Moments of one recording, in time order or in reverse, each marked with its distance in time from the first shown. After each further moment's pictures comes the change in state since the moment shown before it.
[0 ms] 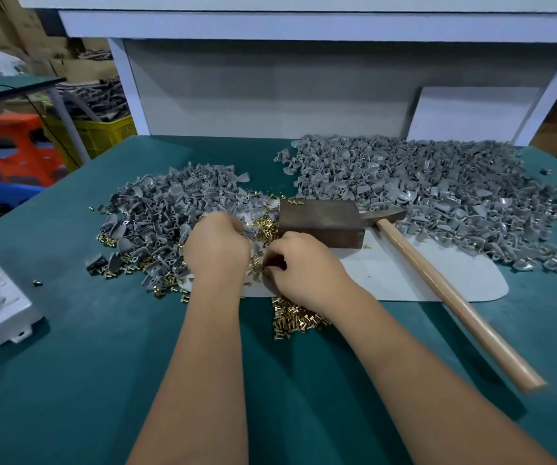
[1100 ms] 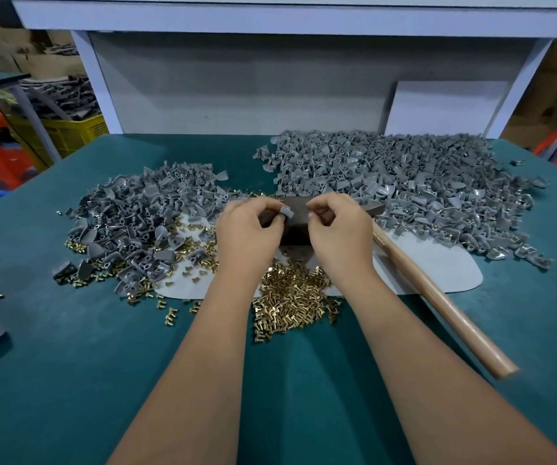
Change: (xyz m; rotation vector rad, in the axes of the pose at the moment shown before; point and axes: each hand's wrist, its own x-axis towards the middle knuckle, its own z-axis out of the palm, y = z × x) left_hand -0.006 0.034 0.039 -0.425 0.043 0.353; right_hand 0.004 0.048 -0.022 0.337 0.634 0.284
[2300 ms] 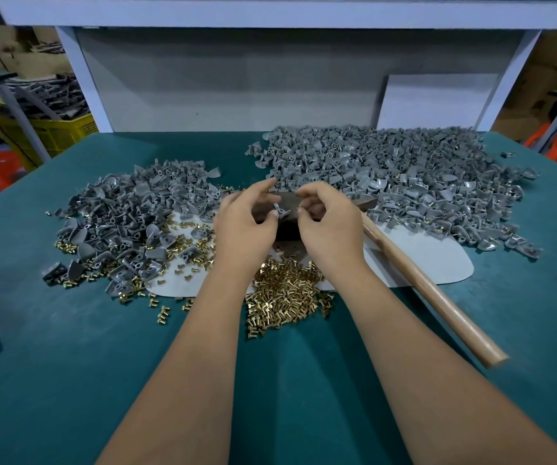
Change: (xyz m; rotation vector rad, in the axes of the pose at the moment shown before) left_hand 0.001 -0.002 0.003 -0.152 -0.096 0.006; right_hand 0.000 0.000 0.001 0.050 -0.030 -0.033
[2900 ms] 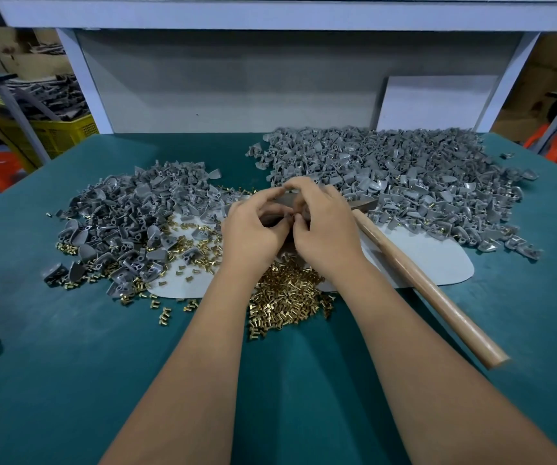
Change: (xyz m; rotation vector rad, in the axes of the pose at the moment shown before) left_hand 0.001 -0.004 0.009 -0.157 -0.069 -0.044; right_hand 0.004 0.000 -0.003 -0.288 -0.164 -0.227
